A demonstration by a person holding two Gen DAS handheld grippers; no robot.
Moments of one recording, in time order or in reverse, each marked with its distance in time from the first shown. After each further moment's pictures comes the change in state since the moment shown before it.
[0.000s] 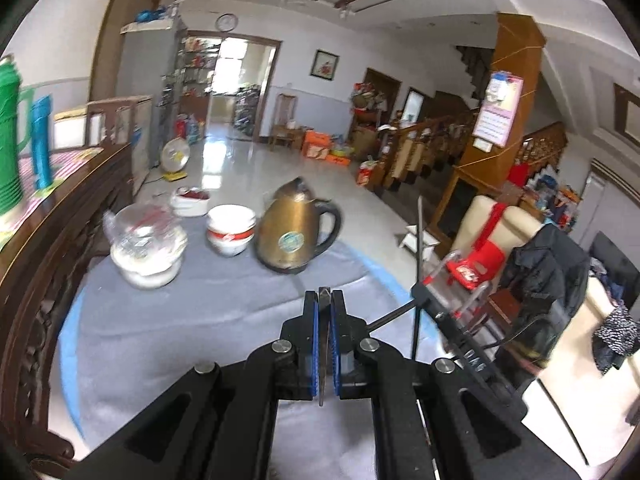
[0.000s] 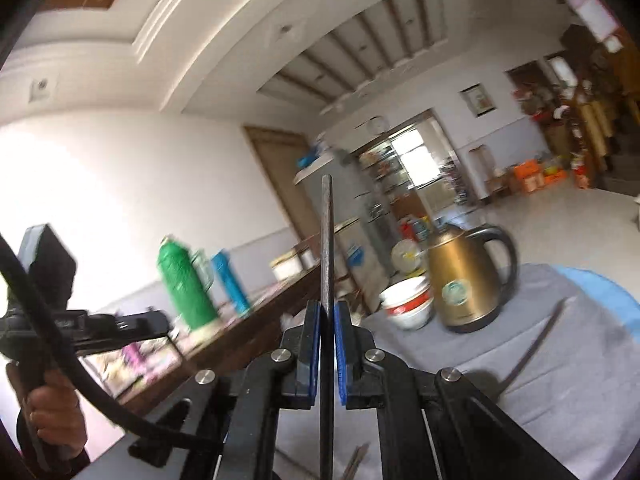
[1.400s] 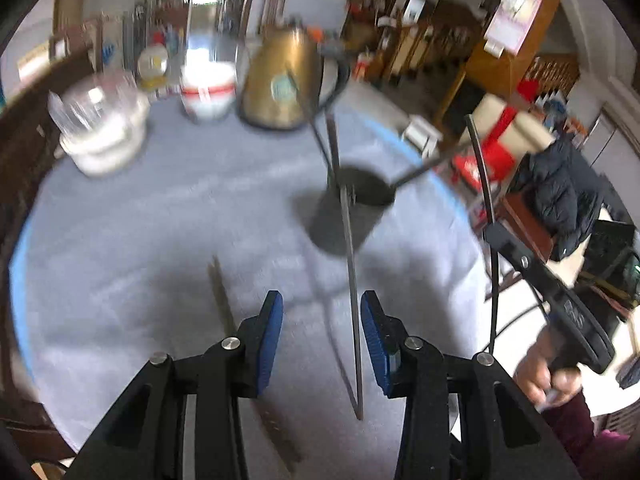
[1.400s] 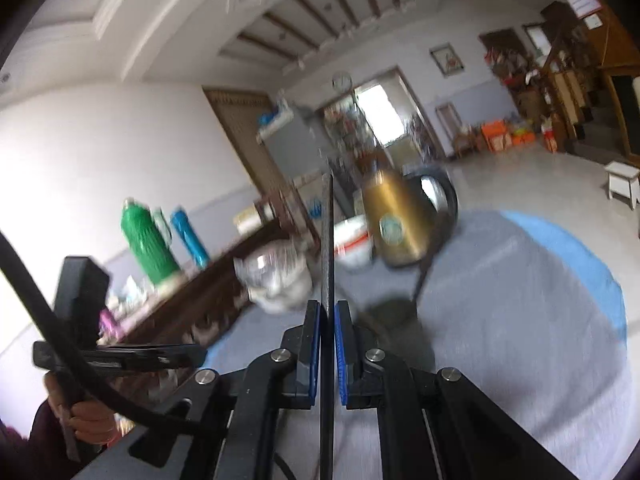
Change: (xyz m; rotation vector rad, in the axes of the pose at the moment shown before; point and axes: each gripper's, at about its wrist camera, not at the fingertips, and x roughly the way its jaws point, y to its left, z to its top) left arm 0.139 0.026 -0.114 0.001 0.451 -0.008; right arm -0.039 -0.046 -0.045 0.020 0.280 -0.109
